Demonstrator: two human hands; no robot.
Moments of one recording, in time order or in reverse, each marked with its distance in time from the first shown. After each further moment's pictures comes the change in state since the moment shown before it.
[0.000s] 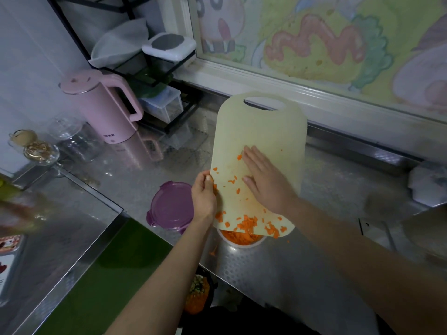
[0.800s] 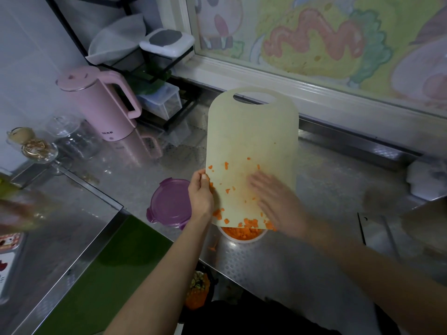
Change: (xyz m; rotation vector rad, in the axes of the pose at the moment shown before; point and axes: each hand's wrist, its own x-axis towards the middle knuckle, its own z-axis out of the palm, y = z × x) left_hand -0.002 -0.003 -0.006 0.021 0.046 -0.040; right_hand -0.058 0.013 0.016 -0.001 0.064 -0.231
